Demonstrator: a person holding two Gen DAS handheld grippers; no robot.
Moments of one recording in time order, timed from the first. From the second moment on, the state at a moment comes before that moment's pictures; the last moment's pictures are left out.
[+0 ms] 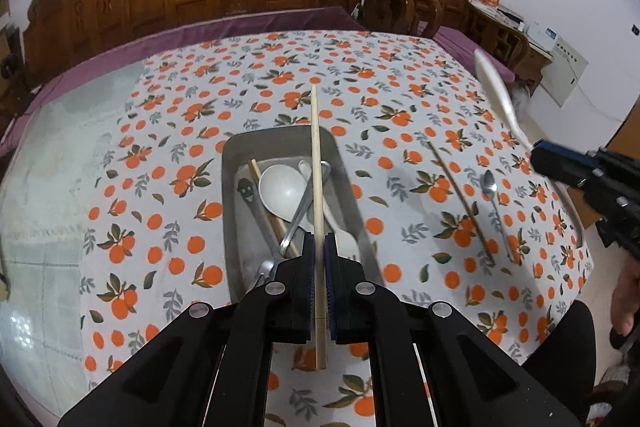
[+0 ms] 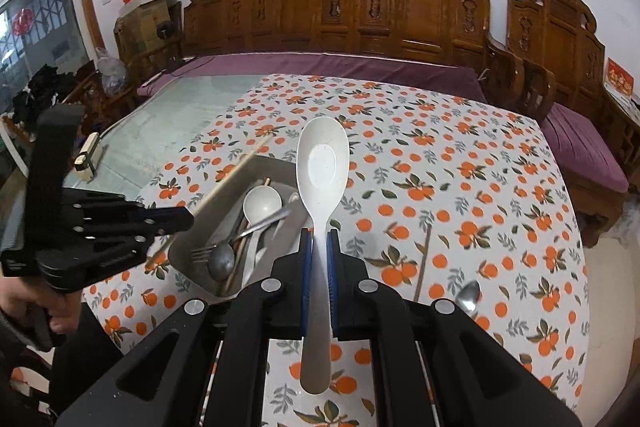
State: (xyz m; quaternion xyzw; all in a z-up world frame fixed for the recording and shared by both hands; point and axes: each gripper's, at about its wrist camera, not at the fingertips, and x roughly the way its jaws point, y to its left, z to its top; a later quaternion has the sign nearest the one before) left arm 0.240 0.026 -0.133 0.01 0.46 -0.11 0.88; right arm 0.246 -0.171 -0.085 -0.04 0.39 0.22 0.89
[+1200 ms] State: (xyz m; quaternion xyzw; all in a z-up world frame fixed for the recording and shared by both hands) left arm 0.274 0.066 -0.185 -0.02 0.50 -0.10 0.86; right arm 0.294 -0.094 -0.139 -0.05 0.44 0.27 0.85
